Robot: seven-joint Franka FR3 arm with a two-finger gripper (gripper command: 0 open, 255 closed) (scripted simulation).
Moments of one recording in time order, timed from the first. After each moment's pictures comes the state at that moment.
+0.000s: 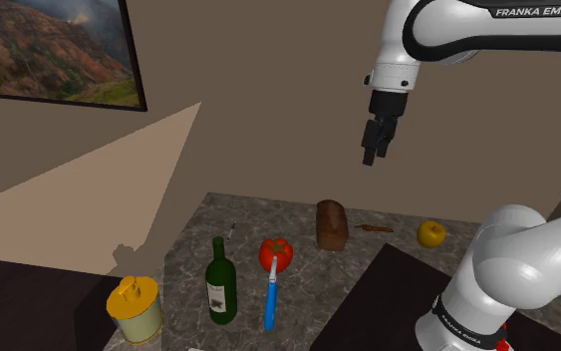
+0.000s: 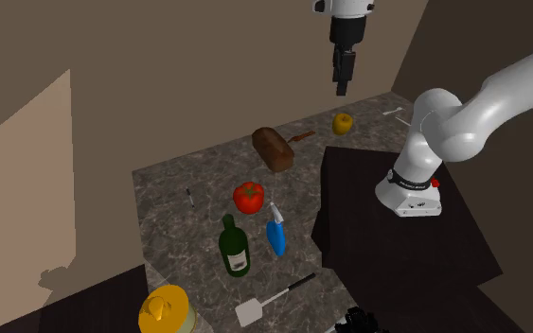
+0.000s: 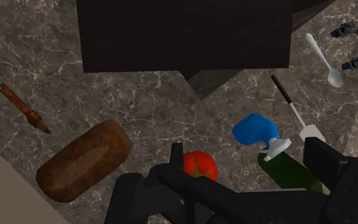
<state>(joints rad) -0.02 -0.75 -0.06 -2.38 0.06 1.55 -0.10</state>
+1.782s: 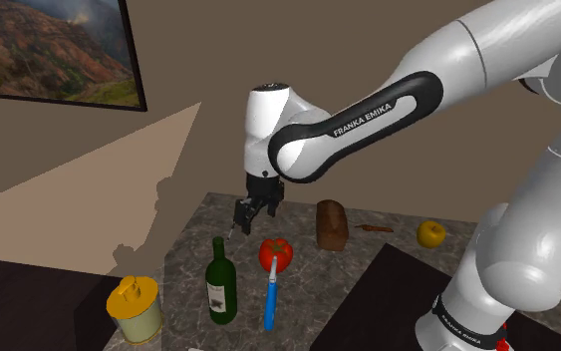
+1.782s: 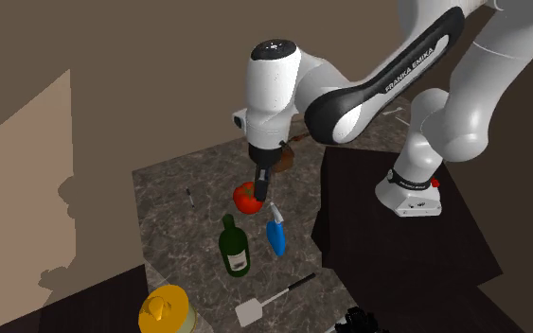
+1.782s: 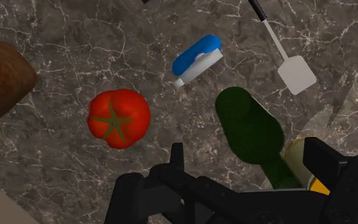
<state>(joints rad) 0.08 -0.09 0.36 -2.28 0.01 2.25 0.40</state>
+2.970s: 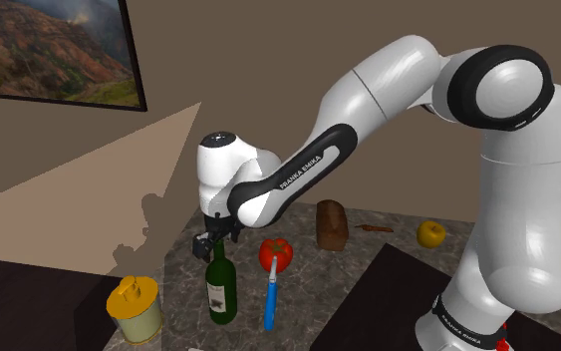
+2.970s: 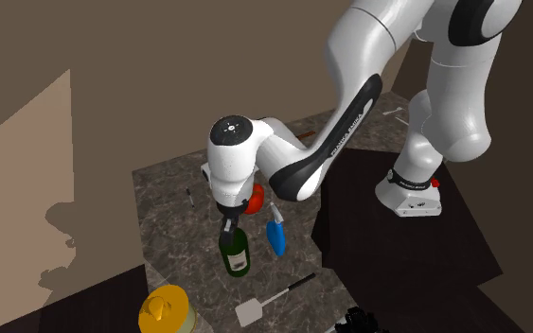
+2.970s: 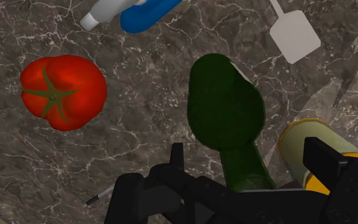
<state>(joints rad) 0.16 0.33 0.36 -2.03 -0.29 2.40 0.68</state>
